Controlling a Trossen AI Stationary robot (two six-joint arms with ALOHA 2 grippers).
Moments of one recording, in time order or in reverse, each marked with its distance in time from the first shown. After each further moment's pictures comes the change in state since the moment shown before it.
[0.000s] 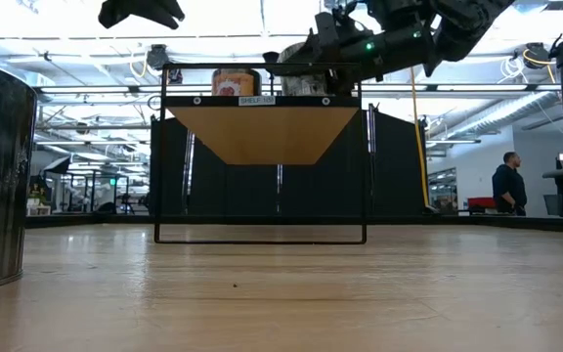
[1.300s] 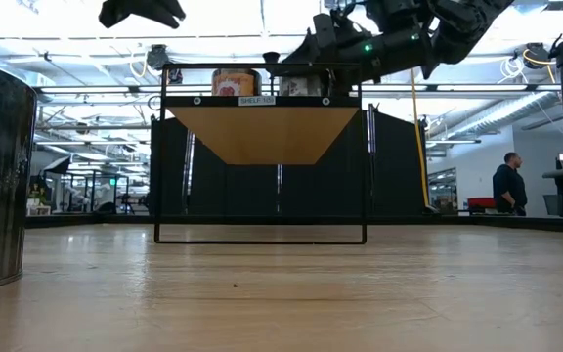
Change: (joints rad) left arm 0.000 0.000 0.000 0.006 -0.006 -0.005; right arm 0.002 0.018 0.002 0.013 -0.009 -0.005
